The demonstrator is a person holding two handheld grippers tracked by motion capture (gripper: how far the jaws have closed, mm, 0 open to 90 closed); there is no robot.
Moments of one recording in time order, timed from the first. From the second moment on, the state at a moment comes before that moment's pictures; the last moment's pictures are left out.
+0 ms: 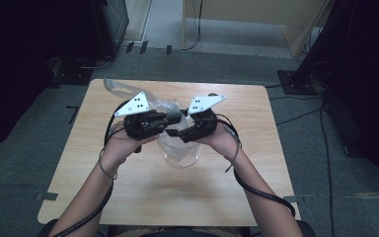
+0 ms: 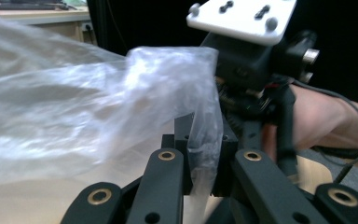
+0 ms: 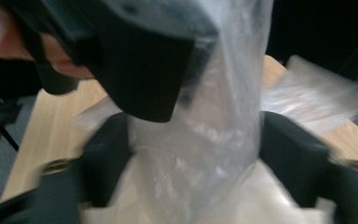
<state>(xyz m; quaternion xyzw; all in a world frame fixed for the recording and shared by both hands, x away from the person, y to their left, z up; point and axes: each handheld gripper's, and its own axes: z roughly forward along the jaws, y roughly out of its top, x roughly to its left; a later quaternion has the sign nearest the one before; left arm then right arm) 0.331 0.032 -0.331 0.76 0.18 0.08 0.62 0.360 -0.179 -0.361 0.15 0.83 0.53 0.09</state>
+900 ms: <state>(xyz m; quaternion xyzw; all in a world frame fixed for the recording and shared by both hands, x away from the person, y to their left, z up) 0.352 0.038 -0.364 0.79 0.24 0.06 0.57 0.370 -0.214 -0.361 0.25 0.74 0.61 0.14</state>
